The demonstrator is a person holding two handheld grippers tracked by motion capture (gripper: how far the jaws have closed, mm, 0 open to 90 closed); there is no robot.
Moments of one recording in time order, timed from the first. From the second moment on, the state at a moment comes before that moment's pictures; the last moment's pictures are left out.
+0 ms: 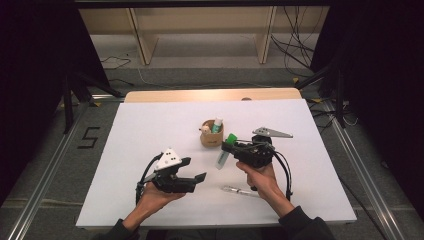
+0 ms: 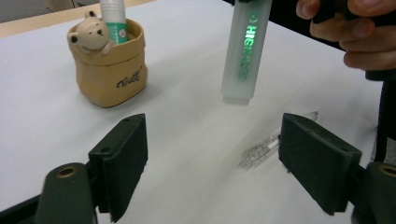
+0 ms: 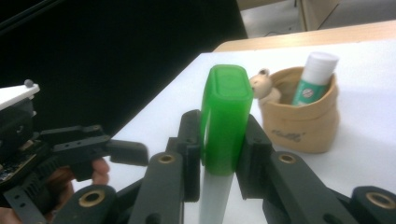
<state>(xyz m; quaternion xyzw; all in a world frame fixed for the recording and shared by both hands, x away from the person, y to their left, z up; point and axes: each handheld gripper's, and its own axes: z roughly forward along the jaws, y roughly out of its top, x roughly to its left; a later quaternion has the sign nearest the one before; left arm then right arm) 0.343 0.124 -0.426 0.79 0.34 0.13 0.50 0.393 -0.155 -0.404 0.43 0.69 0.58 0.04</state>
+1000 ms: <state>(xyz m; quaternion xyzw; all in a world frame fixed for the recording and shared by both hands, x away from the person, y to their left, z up) 0.336 0.171 -0.425 0.78 0.36 0.17 0.49 0.433 -0.171 -0.378 0.45 0.67 0.58 0.11</state>
